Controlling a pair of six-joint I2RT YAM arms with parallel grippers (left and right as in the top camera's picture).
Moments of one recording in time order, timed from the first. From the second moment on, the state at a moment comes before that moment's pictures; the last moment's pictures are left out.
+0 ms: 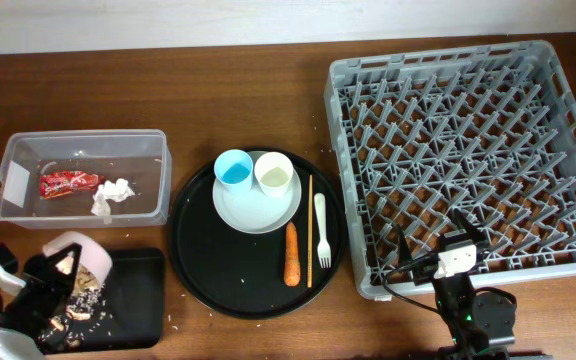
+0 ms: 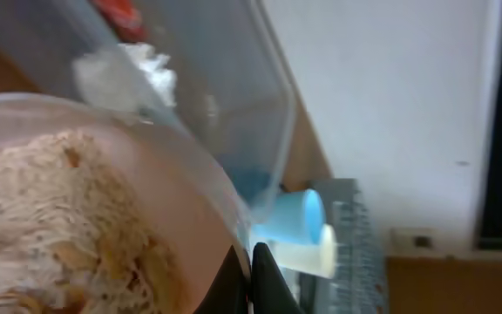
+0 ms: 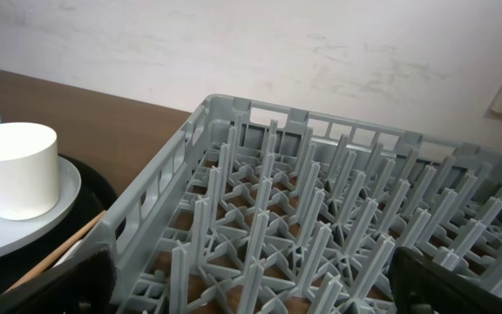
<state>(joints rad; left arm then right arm) 1.16 1.21 0.70 -0.80 1.15 0.08 0.07 0.01 0.01 -0.06 -0.10 -0.16</state>
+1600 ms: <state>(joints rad) 1.36 1.23 0.69 -1.21 1.45 0.38 0.07 0.01 0.01 -0.06 -0.10 -0.16</state>
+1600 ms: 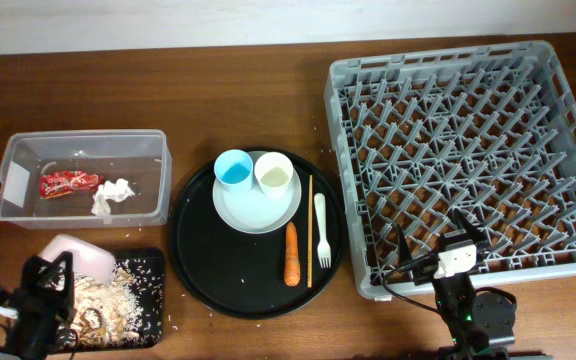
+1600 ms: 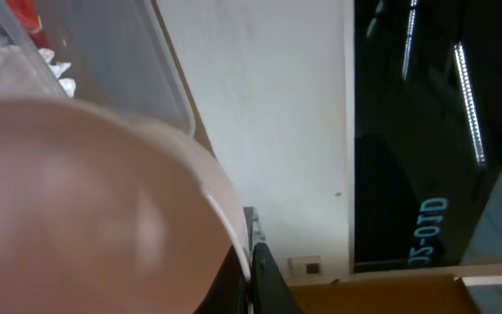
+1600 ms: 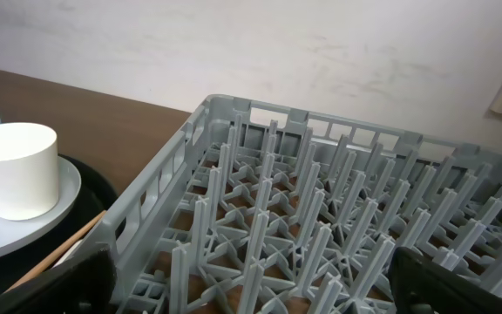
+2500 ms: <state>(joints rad) 0.71 1.08 1.19 -1.22 0.78 0.06 0.07 0.01 0.01 -0.06 -0.10 -0.16</state>
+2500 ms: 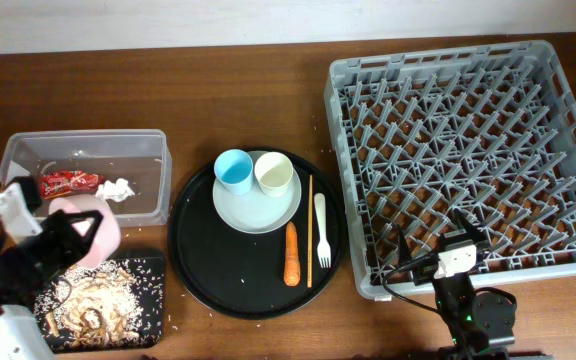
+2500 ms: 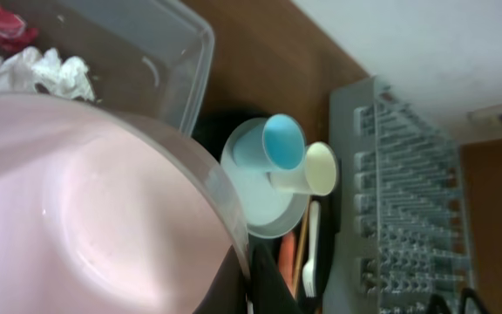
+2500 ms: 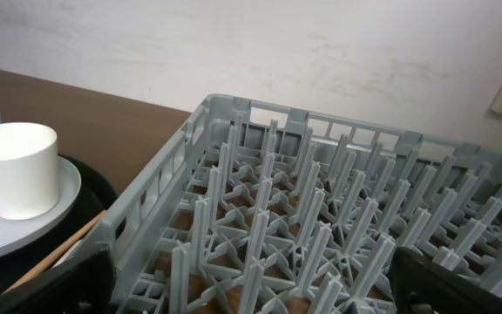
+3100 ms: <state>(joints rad) -0.46 1.42 1.20 -1.12 0.01 -0.40 0.07 0.01 0.01 -0.06 -0.10 -0.16</state>
